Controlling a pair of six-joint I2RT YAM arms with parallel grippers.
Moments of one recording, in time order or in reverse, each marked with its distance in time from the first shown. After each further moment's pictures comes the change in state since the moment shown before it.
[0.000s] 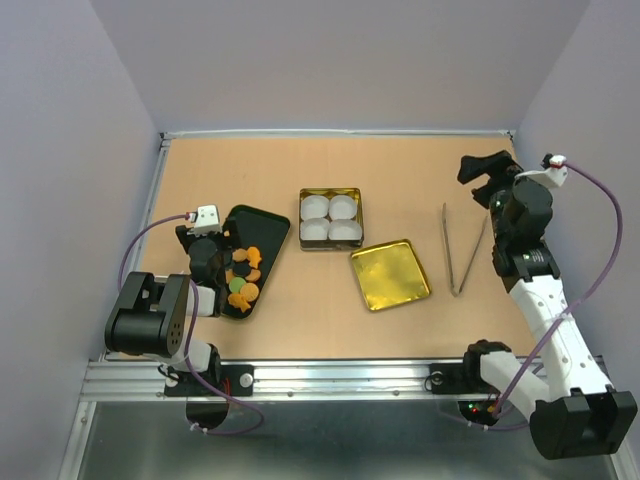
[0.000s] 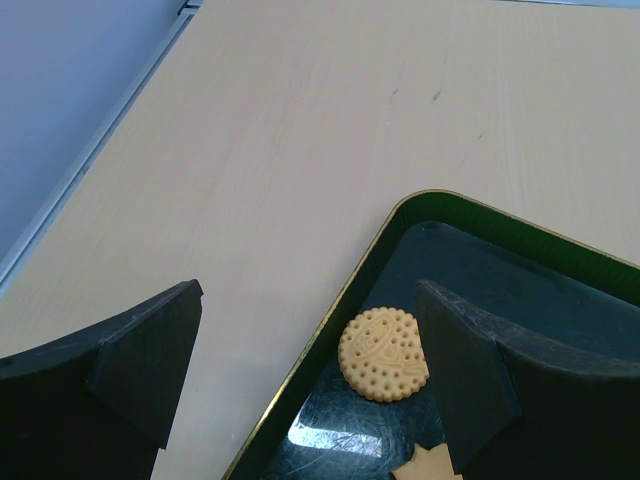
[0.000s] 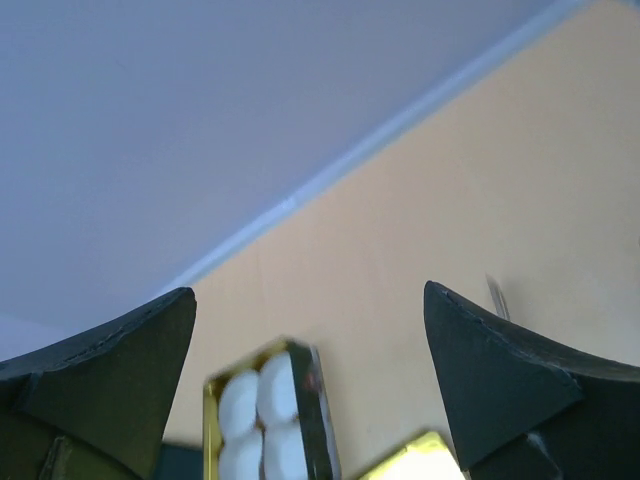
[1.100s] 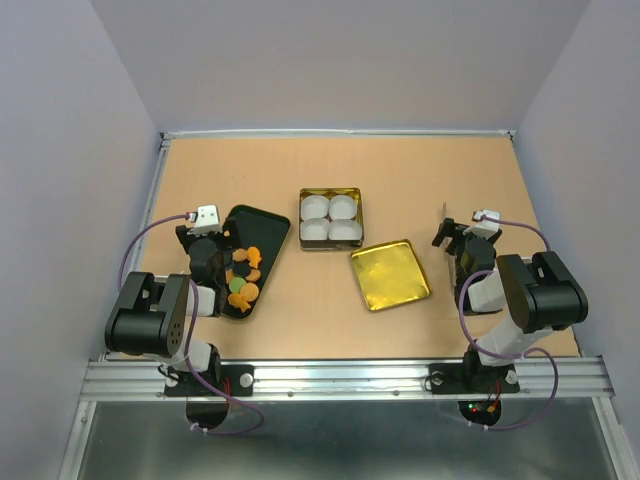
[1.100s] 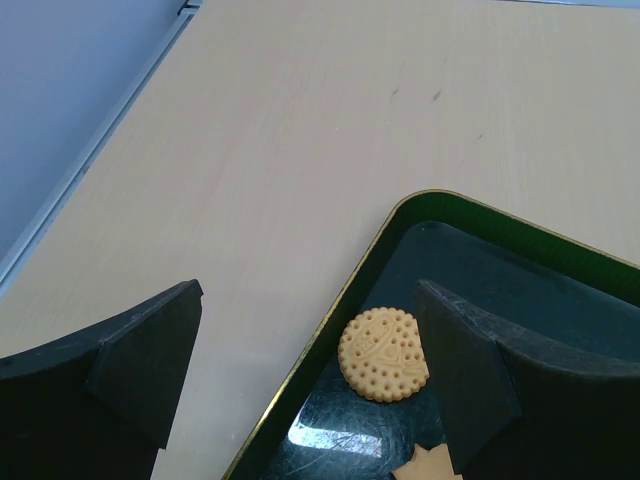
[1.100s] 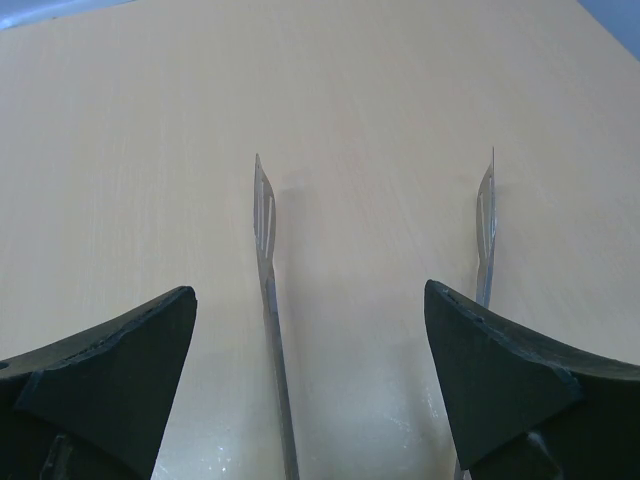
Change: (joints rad) left arm 0.000 0.000 0.000 0.000 0.000 0.000; right arm -0.002 0.687 -0.620 1.185 0.081 -0.520
